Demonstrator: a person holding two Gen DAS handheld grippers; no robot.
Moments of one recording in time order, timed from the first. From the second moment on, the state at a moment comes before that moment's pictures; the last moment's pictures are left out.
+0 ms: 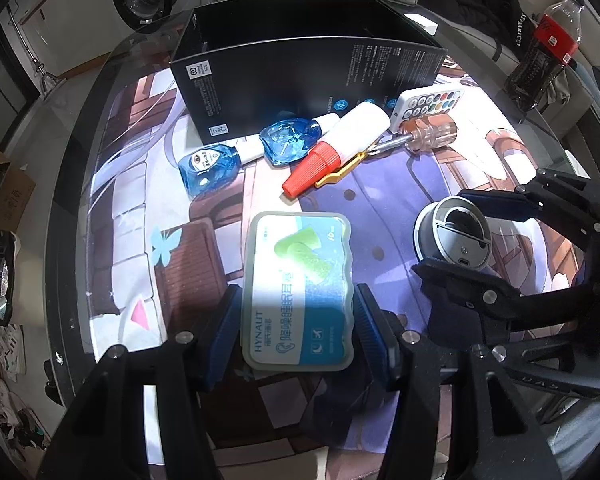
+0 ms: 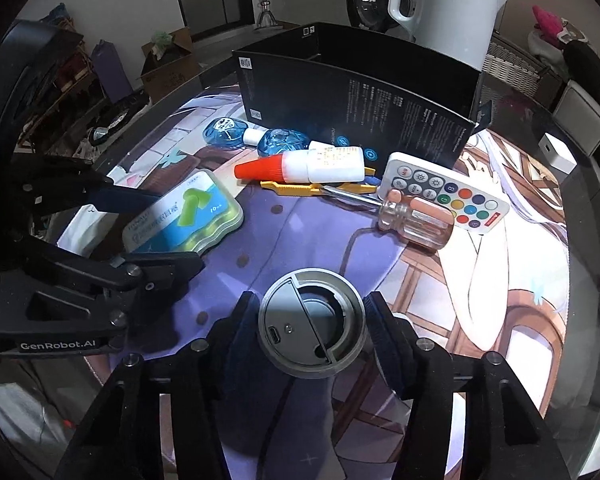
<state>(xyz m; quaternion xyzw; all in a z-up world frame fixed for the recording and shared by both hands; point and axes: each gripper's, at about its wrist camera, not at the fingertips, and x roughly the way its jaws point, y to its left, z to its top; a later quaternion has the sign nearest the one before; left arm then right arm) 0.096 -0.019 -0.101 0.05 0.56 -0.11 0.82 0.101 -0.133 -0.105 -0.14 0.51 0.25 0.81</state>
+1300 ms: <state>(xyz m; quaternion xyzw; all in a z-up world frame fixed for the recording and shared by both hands) 0.096 -0.018 -0.102 0.05 0.56 -0.10 0.82 0.095 -0.131 -0.095 -0.12 0.50 0.27 0.81</state>
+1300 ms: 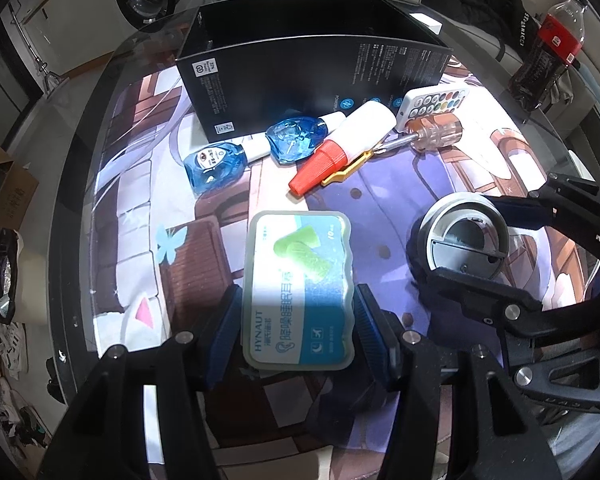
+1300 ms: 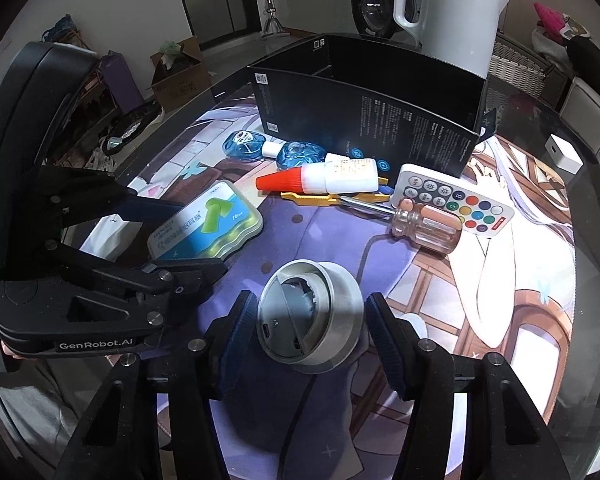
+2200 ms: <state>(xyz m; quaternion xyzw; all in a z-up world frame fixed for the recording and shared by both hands) 0.073 -0.017 -0.008 0.03 0.38 -0.12 0.92 0.072 -0.152 -0.021 -0.09 0.35 0.26 0.90</state>
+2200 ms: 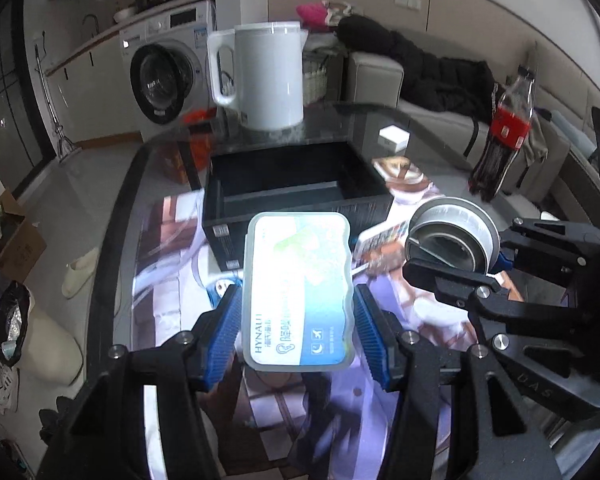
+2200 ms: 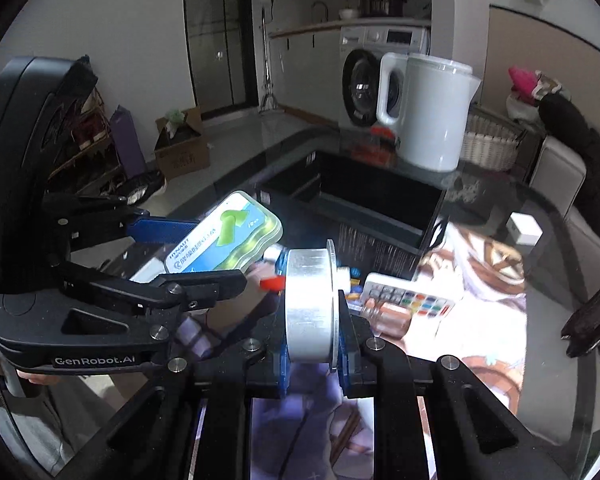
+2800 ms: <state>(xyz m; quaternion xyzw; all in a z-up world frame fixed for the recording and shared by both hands) 0.099 0.009 0.047 -0.02 0.21 -0.10 0.97 0.098 -0.153 0.052 -0.04 0.21 0.19 0.96</state>
